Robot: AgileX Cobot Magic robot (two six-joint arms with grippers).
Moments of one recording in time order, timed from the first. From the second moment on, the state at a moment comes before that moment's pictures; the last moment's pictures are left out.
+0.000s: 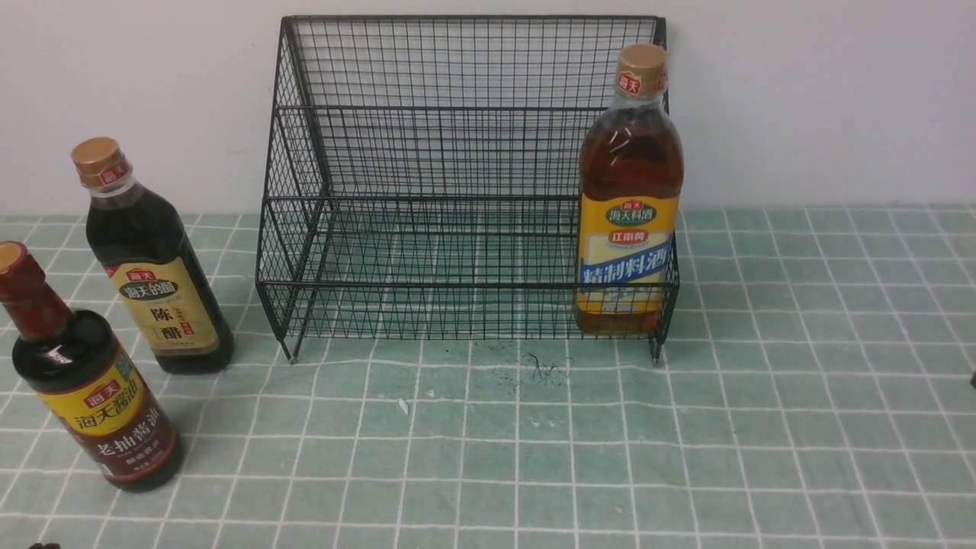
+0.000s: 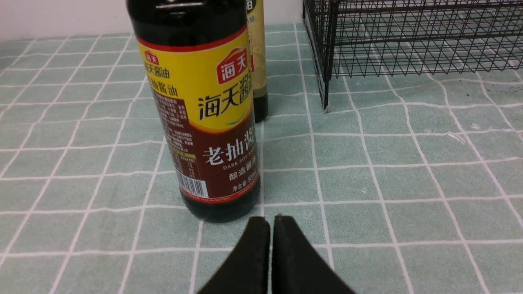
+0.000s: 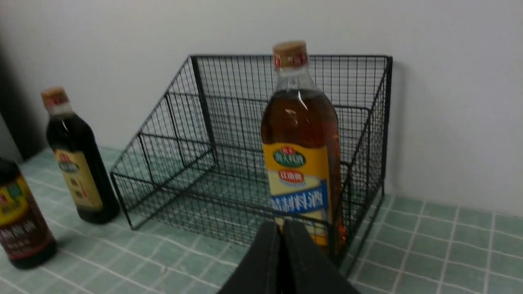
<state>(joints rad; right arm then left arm) 0.50 0.34 -0.38 -0.12 0.31 0.23 -0.03 -0.01 0.03 -0.02 0.38 0.00</state>
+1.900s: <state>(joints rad) 0.09 -0.01 0.03 -0.10 0.36 0.20 -0.03 -0.01 0.03 -0.02 0.38 0.00</state>
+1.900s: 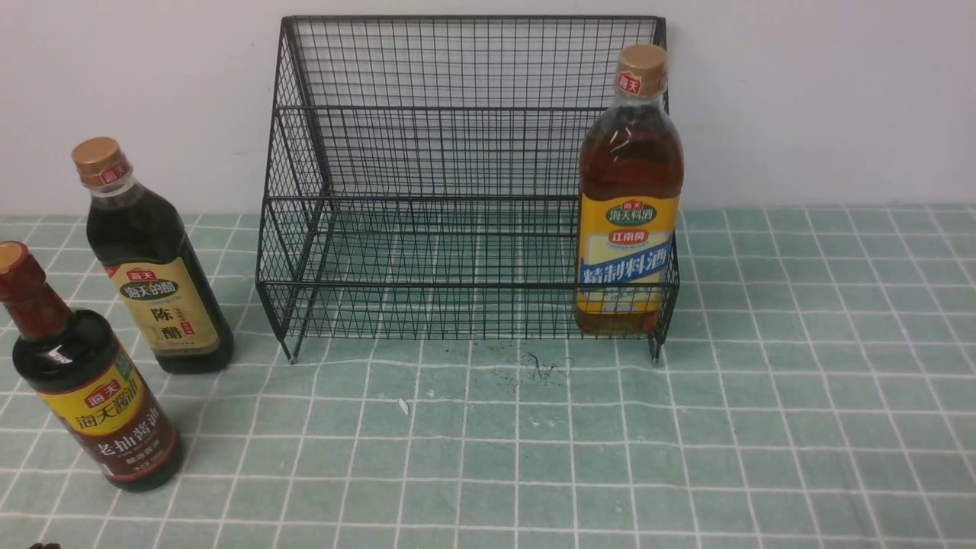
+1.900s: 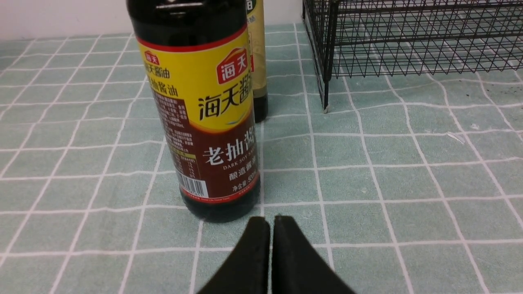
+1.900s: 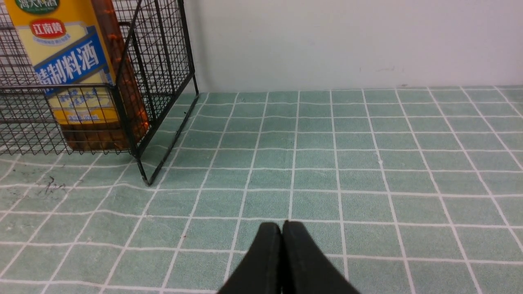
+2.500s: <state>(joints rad) 0.09 -0.01 0.03 -0.10 0.36 0.20 -0.03 -0.01 0.03 -0.08 -0.11 -0.03</state>
